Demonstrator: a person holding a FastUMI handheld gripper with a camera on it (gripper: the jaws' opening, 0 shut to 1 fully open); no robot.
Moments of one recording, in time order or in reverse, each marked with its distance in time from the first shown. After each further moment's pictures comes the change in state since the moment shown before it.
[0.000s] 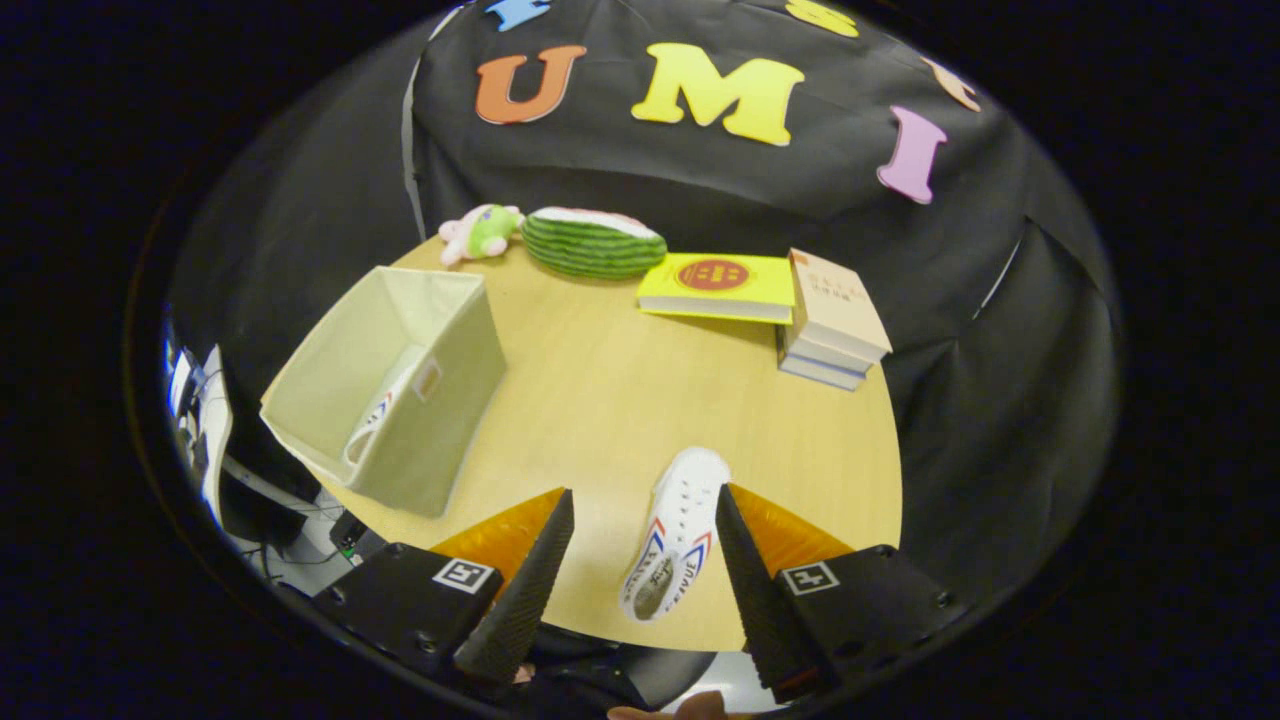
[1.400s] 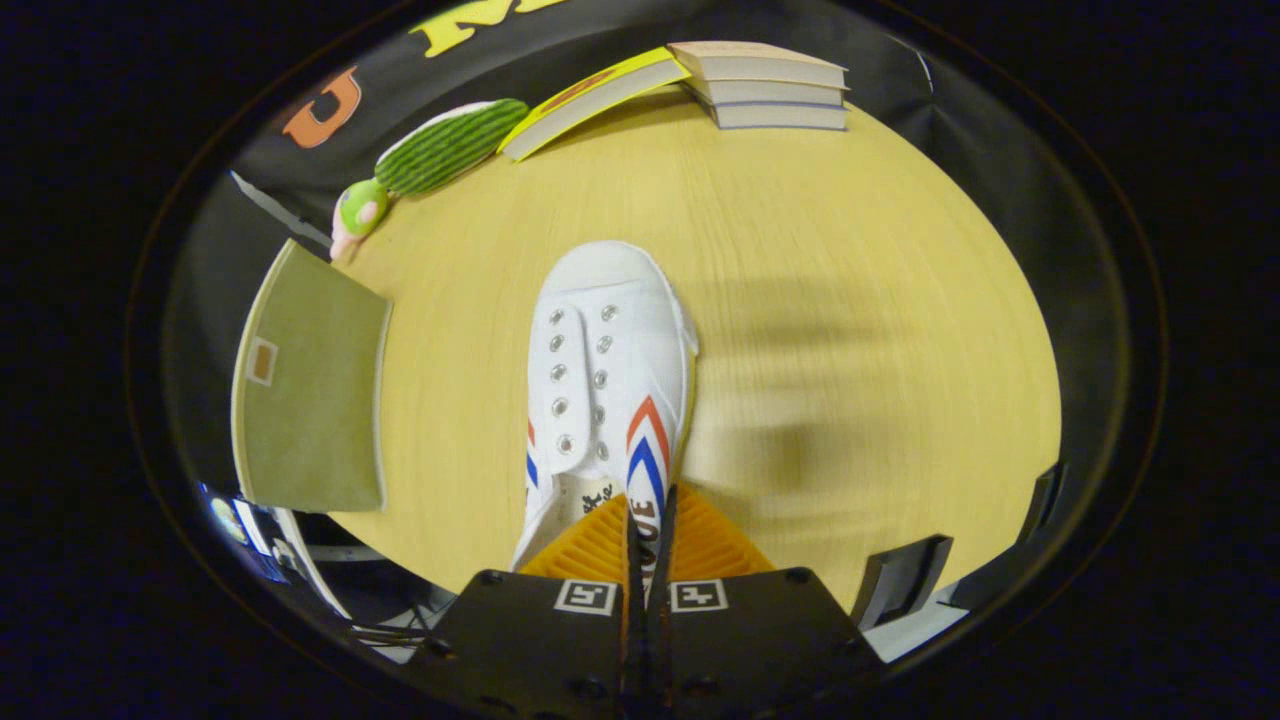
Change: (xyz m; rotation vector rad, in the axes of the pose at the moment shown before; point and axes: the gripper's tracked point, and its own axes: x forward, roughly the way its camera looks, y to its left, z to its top) arm 0.117 -0.030 -0.119 0.495 0.329 0.212
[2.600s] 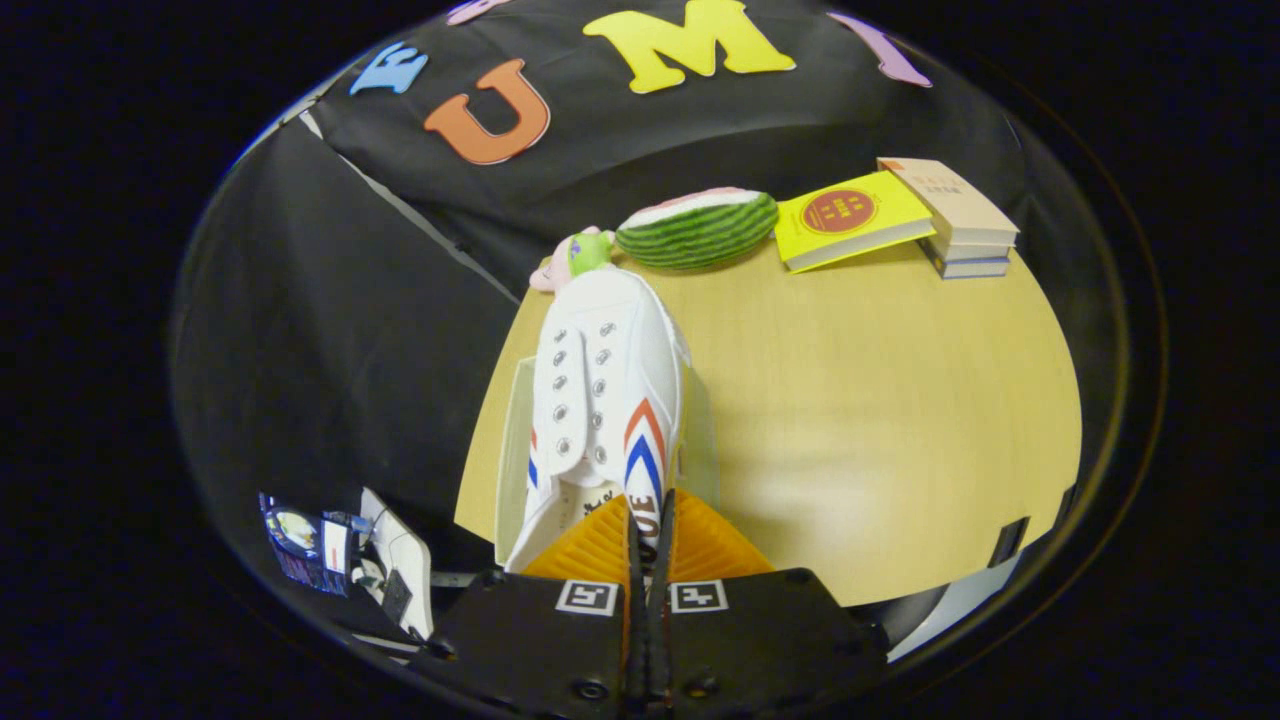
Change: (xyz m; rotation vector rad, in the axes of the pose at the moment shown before) arm -0.127 0.333 0.030 -0.142 -0.165 0.218
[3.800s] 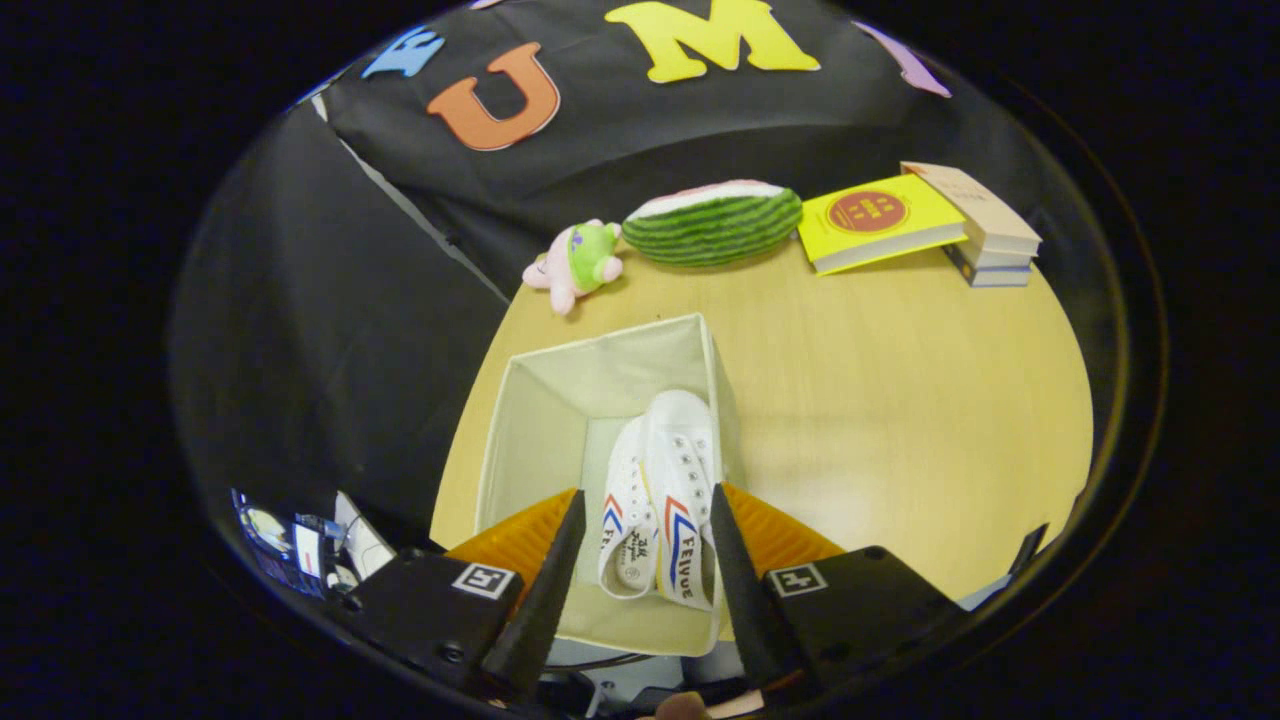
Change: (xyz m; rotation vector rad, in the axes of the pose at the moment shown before) arm 0.064 0.009 0.009 -0.080 -0.098 -0.045
